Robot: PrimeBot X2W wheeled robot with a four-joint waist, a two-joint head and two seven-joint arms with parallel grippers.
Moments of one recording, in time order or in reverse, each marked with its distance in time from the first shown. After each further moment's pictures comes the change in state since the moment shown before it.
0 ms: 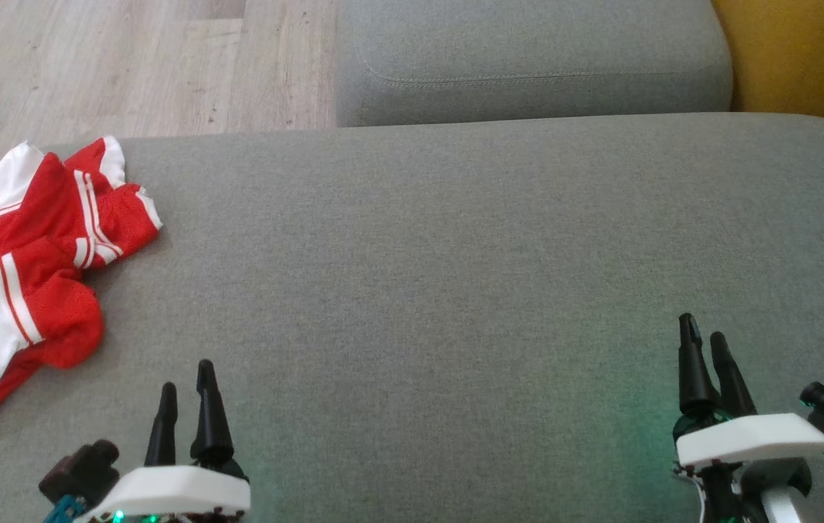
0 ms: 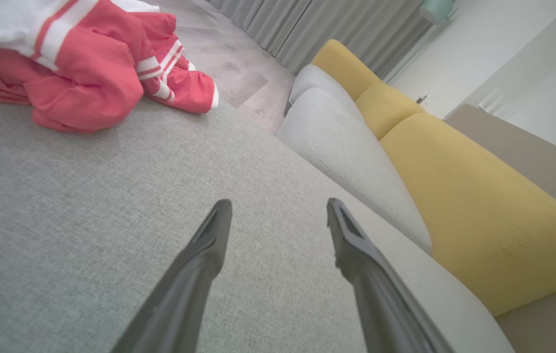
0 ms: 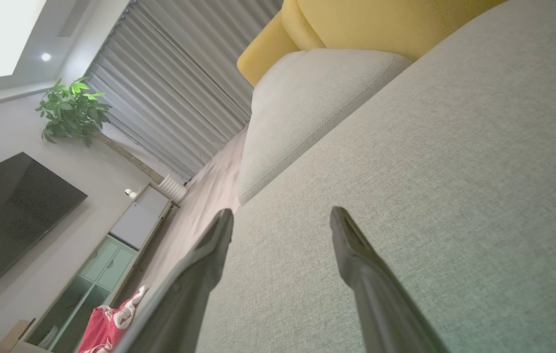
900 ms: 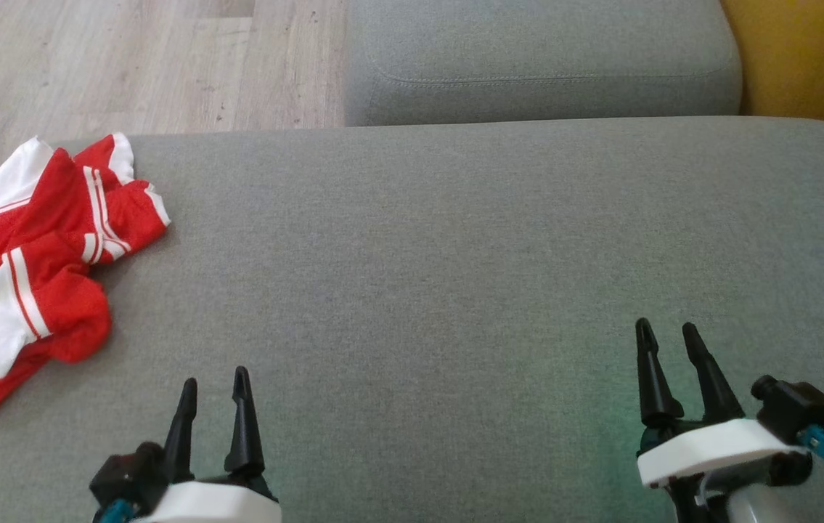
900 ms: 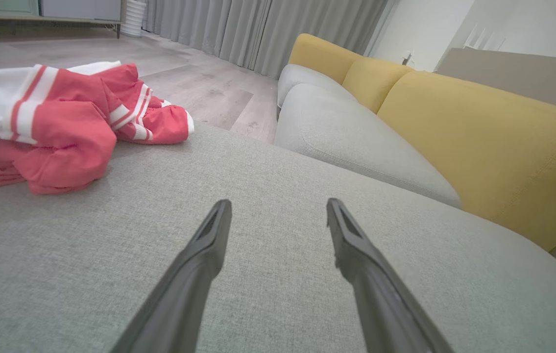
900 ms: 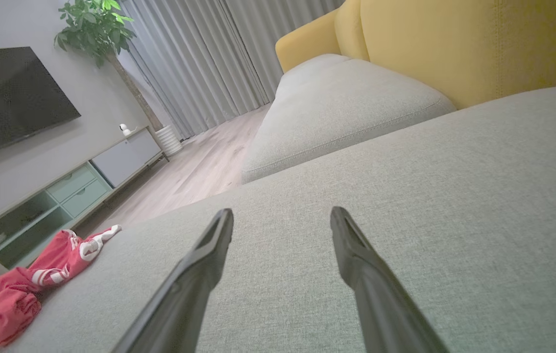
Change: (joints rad) left arm 0.019 0.003 -0.058 0.011 0.323 0.021 -0.079; right arm 0.001 -0.001 0.064 0.003 -0.360 0.000 -0.079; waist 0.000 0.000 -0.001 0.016
